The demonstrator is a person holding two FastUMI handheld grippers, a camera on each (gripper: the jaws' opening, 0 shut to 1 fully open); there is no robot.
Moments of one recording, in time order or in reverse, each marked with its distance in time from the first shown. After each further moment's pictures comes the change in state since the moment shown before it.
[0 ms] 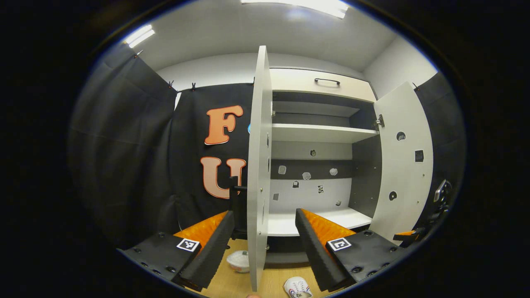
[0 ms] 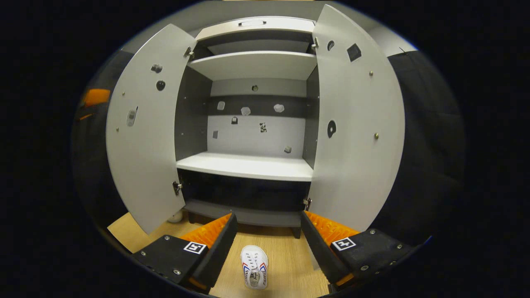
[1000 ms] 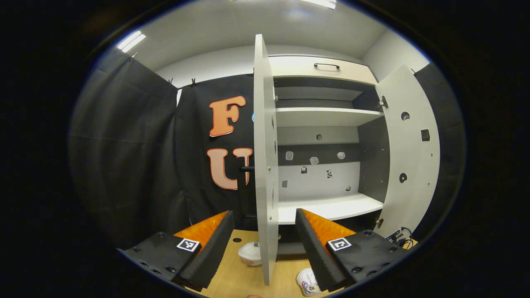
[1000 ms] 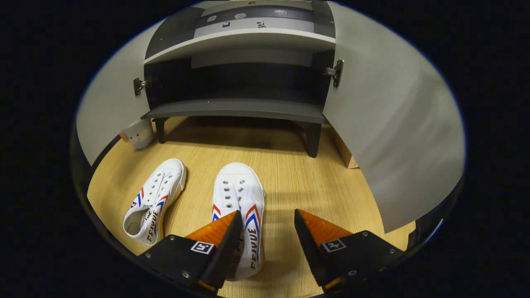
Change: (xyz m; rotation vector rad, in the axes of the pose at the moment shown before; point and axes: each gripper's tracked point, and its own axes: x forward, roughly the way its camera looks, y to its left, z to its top) left arm -0.005 0.005 -0.035 0.064 0.079 0.035; right arm 0.084 -0.011 -0.256 -0.007 0.505 0.007
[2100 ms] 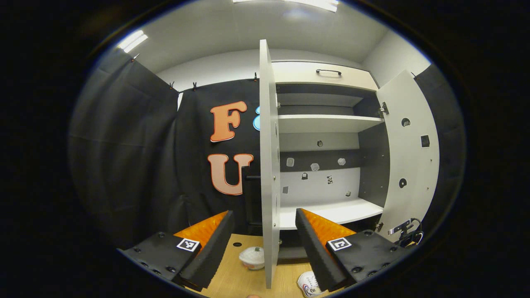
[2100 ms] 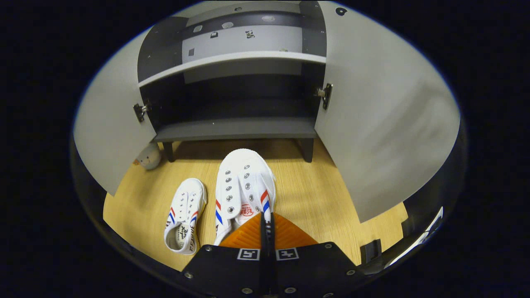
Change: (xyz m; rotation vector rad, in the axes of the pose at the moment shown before) left arm -0.001 0.012 0.019 -0.015 -0.050 -0.009; right arm -0.093 0.022 0.078 0.116 -0.048 -0.019
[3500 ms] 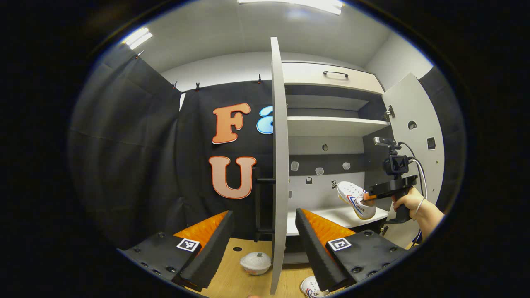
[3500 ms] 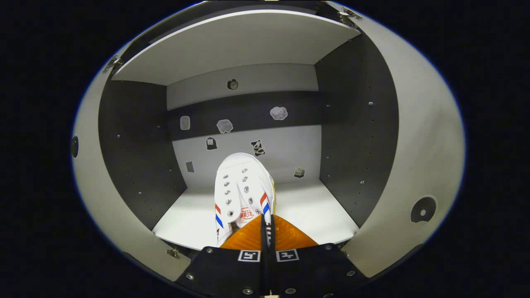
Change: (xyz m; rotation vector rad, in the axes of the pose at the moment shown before) left arm 0.027 0.023 -0.011 -0.009 -0.016 0.006; right arm -0.249 -0.009 0.232 0.092 -0.374 0.008
